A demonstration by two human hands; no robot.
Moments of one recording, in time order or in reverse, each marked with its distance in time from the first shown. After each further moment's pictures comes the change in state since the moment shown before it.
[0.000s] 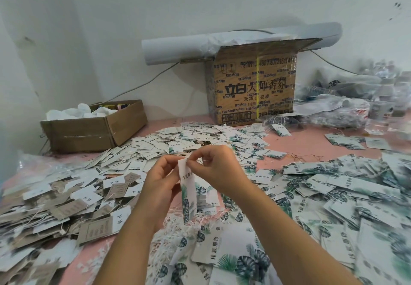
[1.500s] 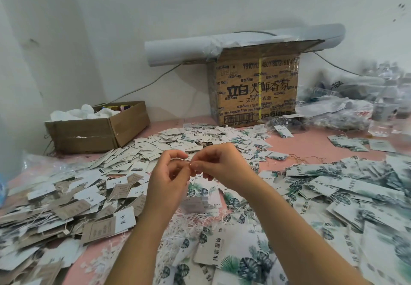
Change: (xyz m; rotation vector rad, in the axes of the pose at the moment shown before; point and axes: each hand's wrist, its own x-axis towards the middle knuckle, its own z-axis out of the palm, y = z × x) left_hand -0.001 0.001 0.006 0.295 0.081 0.220; right_hand 0.002 -0.007 -0.013 0.285 -0.182 0.093
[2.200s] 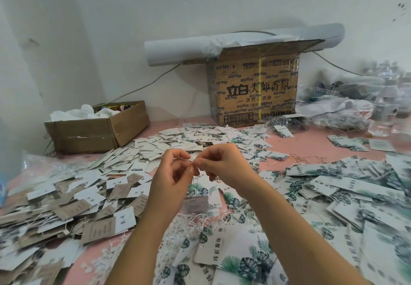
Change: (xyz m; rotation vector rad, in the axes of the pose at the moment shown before) left_hand -0.001 -0.003 -0.002 0.126 -0.082 0.087; right_hand 0.000 0.001 0.000 0.060 0.064 0.082
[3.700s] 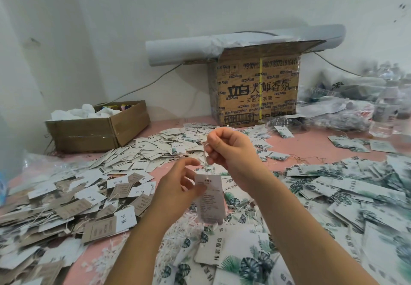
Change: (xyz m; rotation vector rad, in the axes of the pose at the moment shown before) left_hand 0.001 -0.003 -0.001 0.241 -0.176 -0.118; right_hand 0.000 -0.013 -0.007 0.473 0.057 -0.064
